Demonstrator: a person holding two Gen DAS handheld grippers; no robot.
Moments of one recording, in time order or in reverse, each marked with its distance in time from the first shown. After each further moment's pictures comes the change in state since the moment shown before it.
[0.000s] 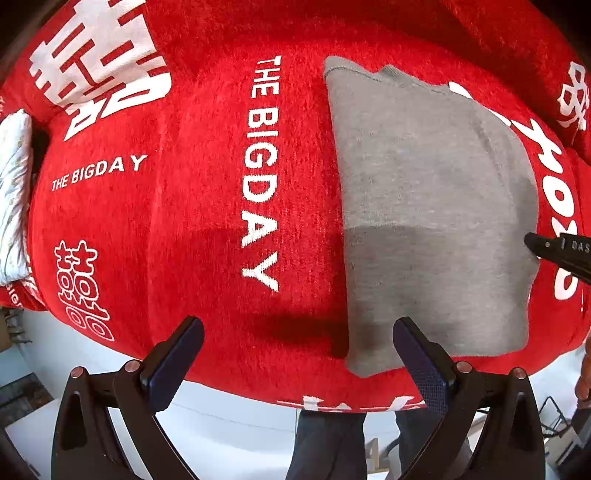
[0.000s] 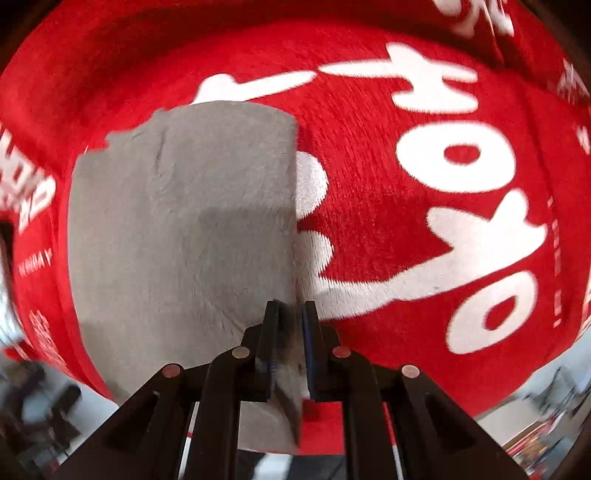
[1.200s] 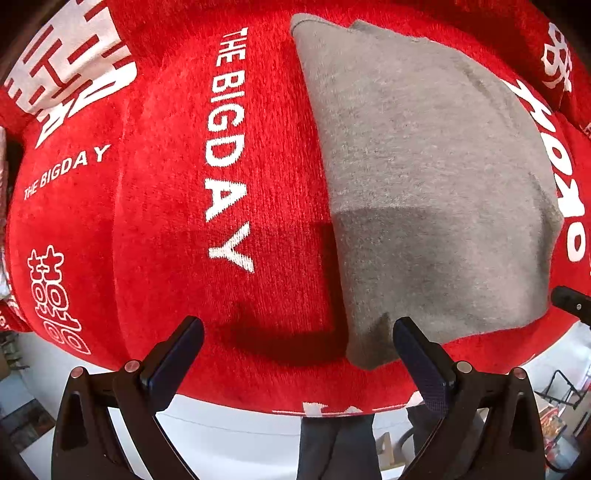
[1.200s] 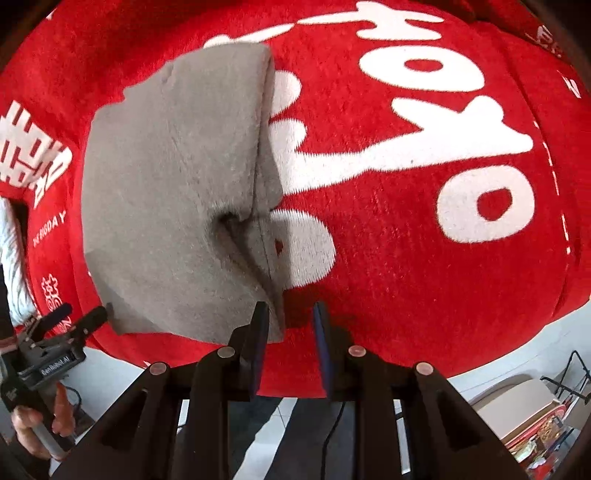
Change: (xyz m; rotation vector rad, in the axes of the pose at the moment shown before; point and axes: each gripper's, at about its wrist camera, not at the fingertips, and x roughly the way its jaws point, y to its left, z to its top) left arm 0.047 -0.005 -0.018 0.084 0.005 -0.047; right arm -0.012 -0.013 -0.087 0.047 0.047 0.086
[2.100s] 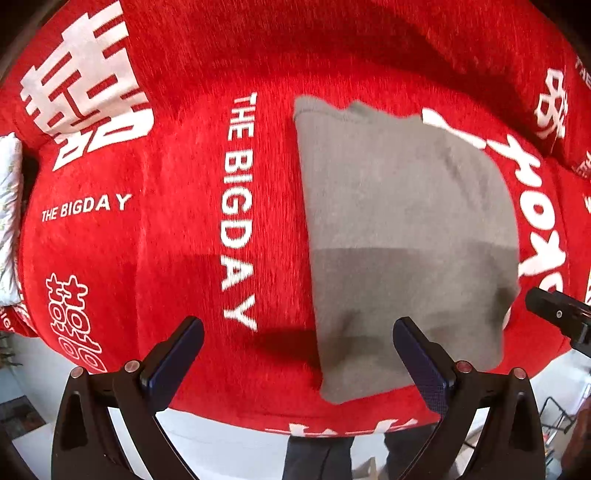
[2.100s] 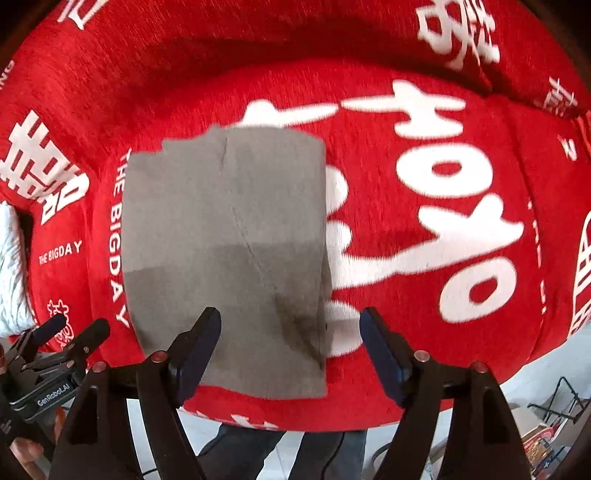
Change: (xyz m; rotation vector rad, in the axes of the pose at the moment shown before) left arm -0.062 -0.010 0.037 -0.049 -0.115 -0.005; right arm -0.057 0.035 0.045 -0.063 -0.134 -0.047
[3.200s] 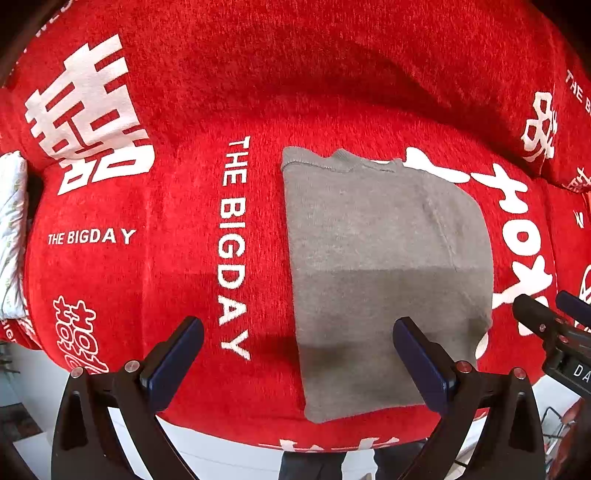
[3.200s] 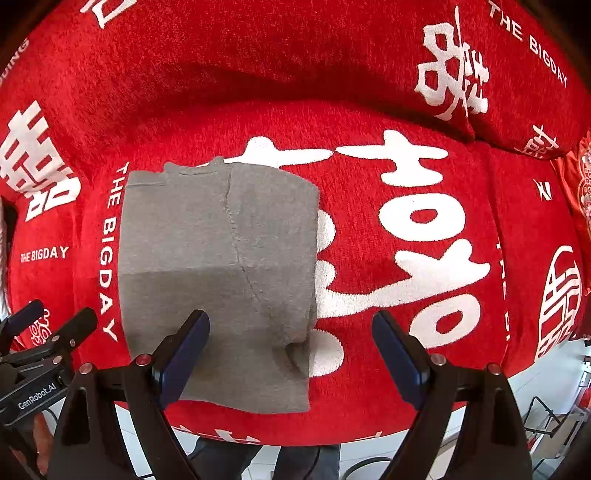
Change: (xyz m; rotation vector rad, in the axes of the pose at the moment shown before) left arm -0.029 -0.013 0.023 0.002 -0.078 -0.003; right arm -0.022 0.023 0.009 -0.069 -0.087 -0.121
